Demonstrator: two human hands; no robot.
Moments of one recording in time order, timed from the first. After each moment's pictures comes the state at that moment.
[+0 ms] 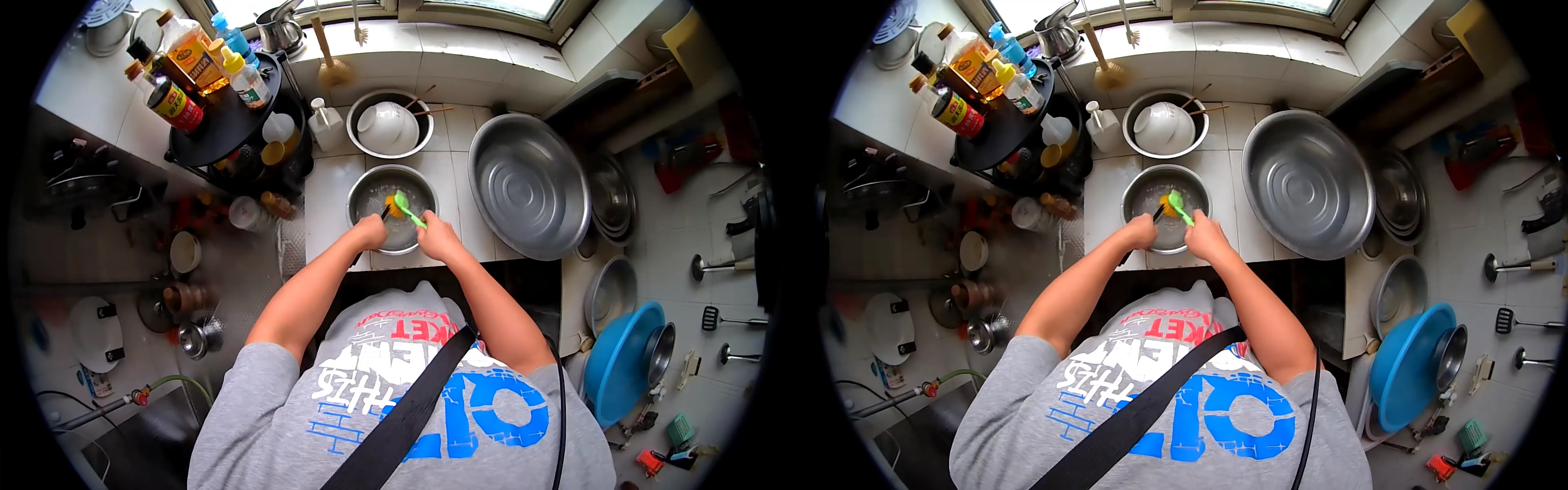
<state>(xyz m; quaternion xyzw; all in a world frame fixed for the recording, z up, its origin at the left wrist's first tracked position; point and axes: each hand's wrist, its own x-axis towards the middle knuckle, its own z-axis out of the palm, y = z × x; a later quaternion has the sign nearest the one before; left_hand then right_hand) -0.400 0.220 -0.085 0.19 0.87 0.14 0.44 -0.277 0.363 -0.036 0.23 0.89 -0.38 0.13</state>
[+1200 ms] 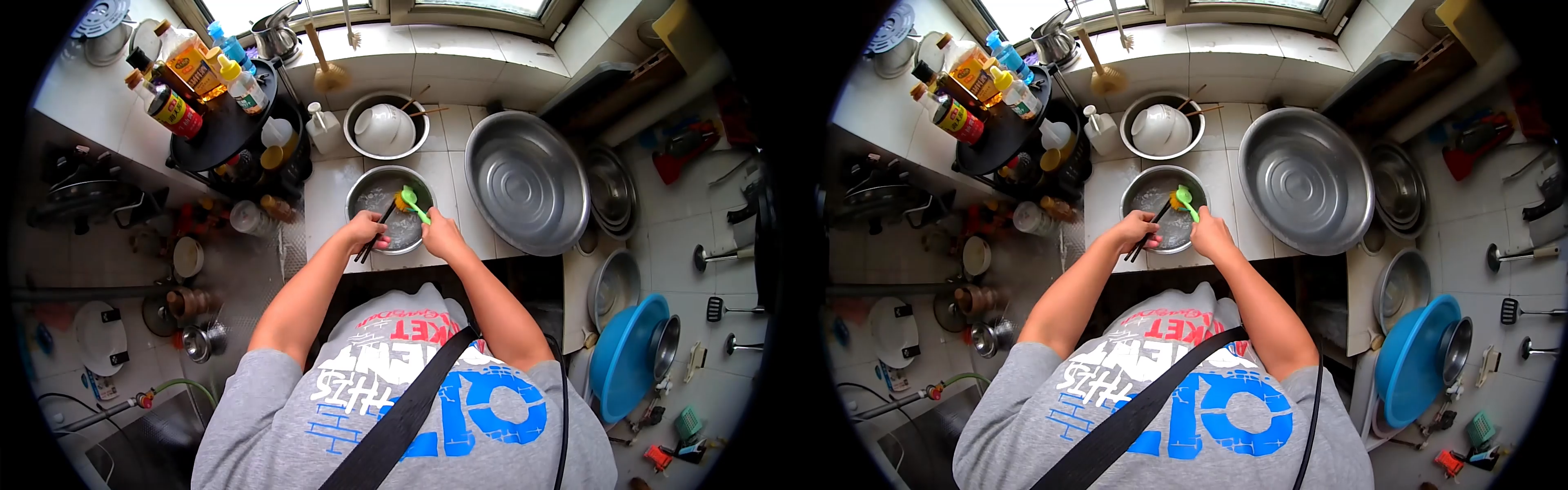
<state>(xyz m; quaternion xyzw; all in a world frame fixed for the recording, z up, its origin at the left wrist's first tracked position) -0.401 0.202 -0.091 -0.01 0.65 0.52 0.56 -0.274 0.373 -0.040 0.27 0.89 -0.36 0.10</state>
